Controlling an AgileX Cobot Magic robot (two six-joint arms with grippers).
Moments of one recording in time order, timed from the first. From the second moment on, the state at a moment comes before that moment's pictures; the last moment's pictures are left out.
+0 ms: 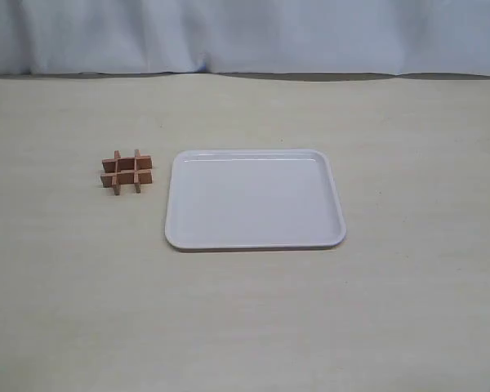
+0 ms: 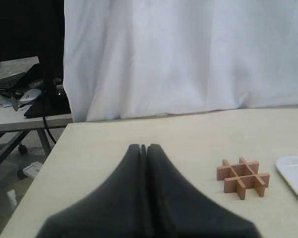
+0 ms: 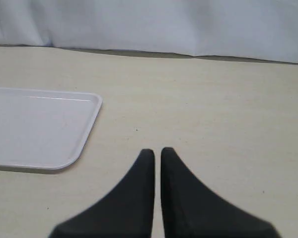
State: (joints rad) left arm 0.03 0.00 0.00 -0.02 0.14 0.11; right arm -0.24 0.01 0.00 -0.01 0.35 -0.04
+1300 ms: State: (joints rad) left arm -0.01 1.29 -0.86 0.48 0.11 -0.67; right arm -0.24 0.01 0.00 -0.01 0.35 -0.04
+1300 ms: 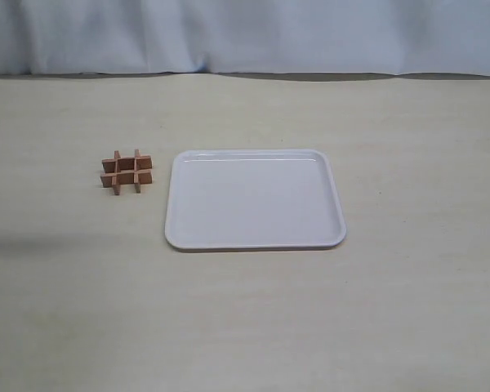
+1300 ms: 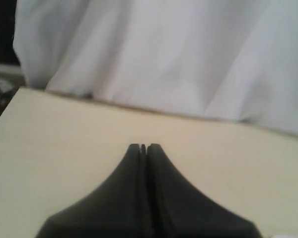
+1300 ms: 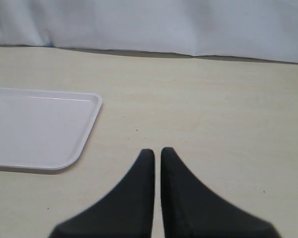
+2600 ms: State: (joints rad) left arm -0.15 2.21 -1.48 -0.27 0.58 0.11; right arm -0.24 0.01 0.00 -0.01 0.35 -0.04
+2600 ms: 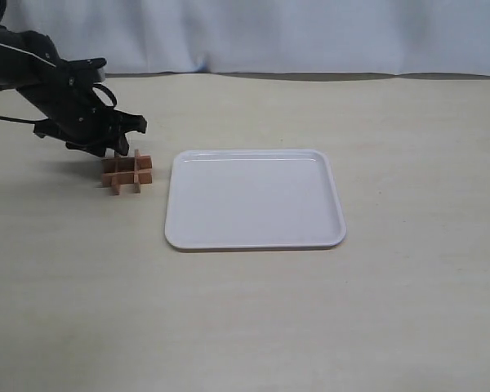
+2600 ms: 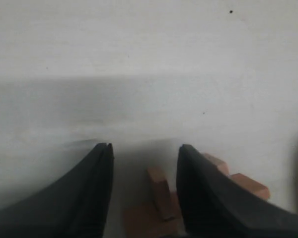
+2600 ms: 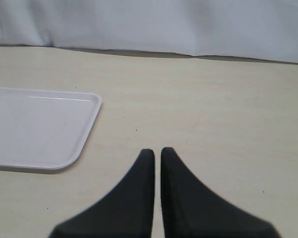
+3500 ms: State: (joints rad) left arm -0.15 2.21 -1.48 -0.28 0.60 0.13; right arm -0.24 0.01 0.00 -0.01 0.35 -0.04
